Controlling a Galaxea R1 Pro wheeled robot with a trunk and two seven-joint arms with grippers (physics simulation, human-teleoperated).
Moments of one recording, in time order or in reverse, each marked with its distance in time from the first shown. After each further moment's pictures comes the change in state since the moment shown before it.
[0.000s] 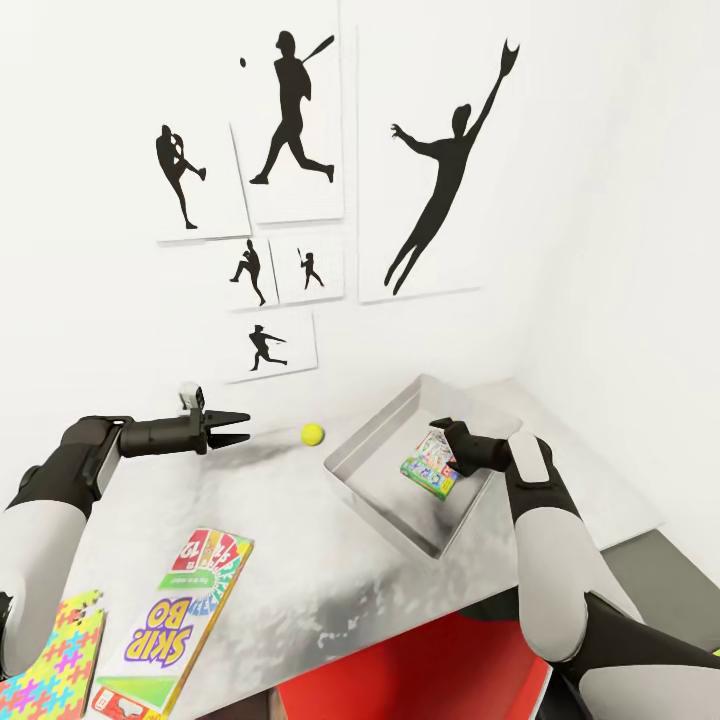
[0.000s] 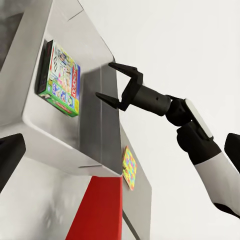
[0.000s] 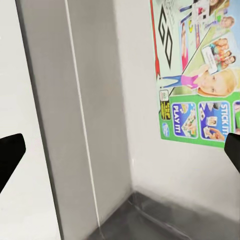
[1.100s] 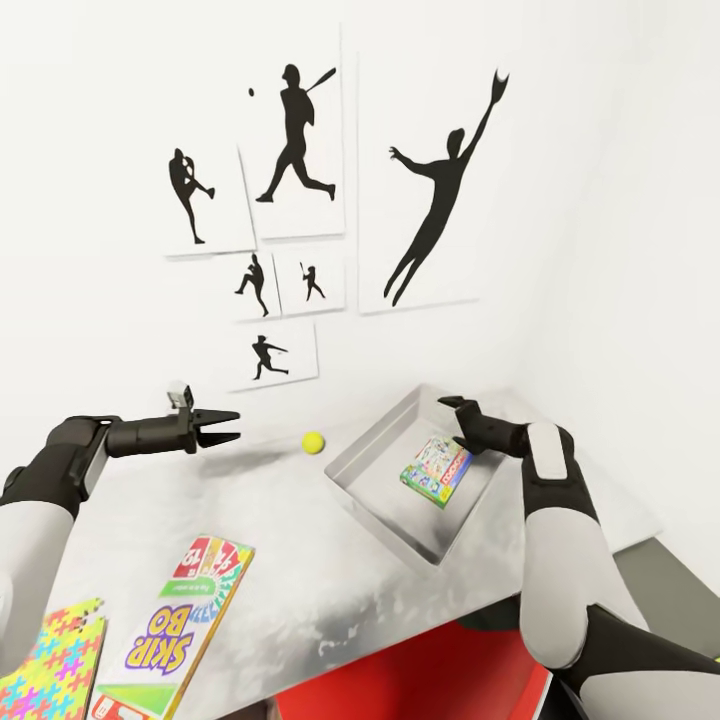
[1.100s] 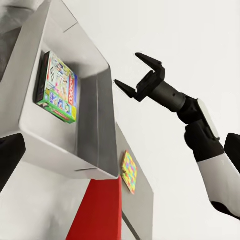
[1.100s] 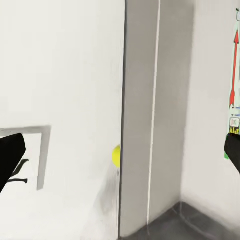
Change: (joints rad) left arm 0.000 0.032 0.005 0.000 0.001 0.000 -0.021; right arm 0.016 0.001 0.005 -0.175 -0.006 0.108 0.103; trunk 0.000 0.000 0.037
